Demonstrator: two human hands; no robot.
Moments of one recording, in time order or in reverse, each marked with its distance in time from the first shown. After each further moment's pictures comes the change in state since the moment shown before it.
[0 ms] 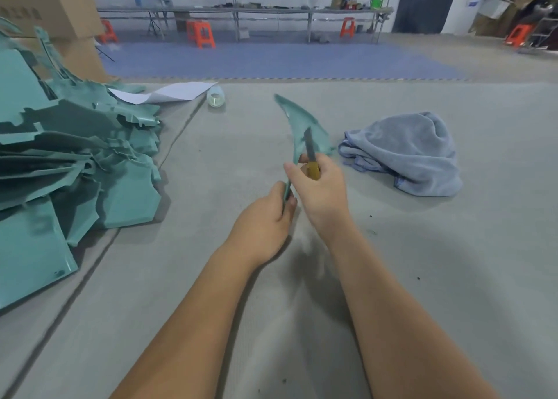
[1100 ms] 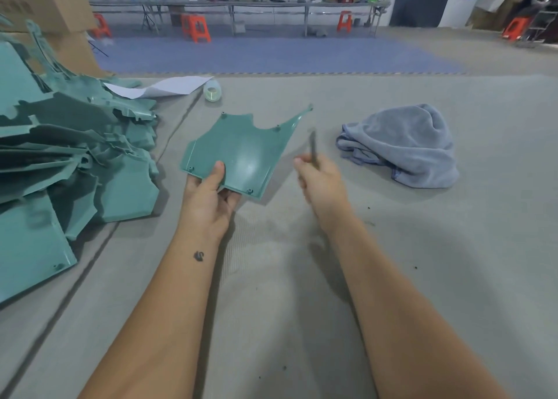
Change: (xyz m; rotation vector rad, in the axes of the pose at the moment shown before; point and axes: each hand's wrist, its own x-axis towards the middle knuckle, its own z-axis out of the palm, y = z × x) left_hand 0.014 -0.035 -0.034 -1.552 0.489 -0.515; right_hand 0.009 0.017 -0.006 -0.033 -0.070 0.197
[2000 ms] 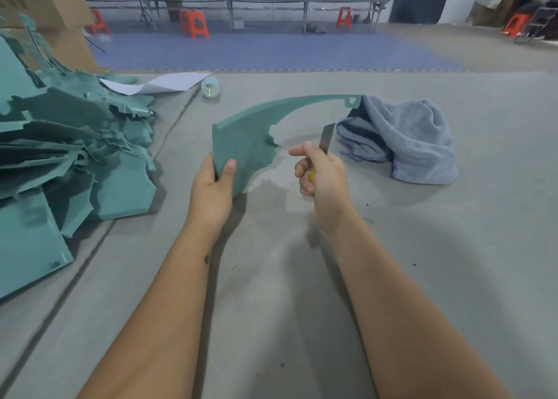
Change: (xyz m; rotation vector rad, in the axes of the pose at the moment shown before) left_hand 0.003 -0.008 -0.010 0.879 -0.125 0.397; right_hand -0.010 -0.015 -0.002 0.350 -0.028 0.036
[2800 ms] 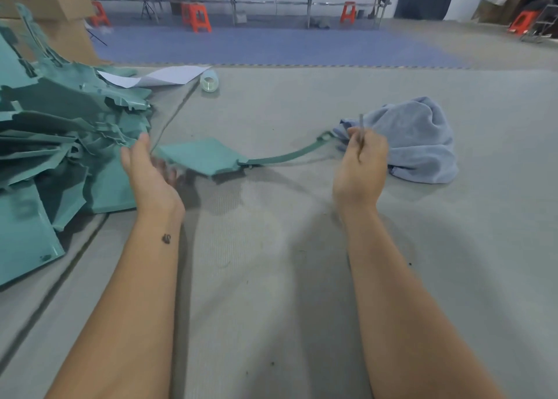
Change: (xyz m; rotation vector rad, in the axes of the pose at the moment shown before) left_hand 0.023 0.013 -0.039 -0.614 0.506 -0.244; right_hand 0.020 0.003 -0.041 -0.545 0.509 -0.491
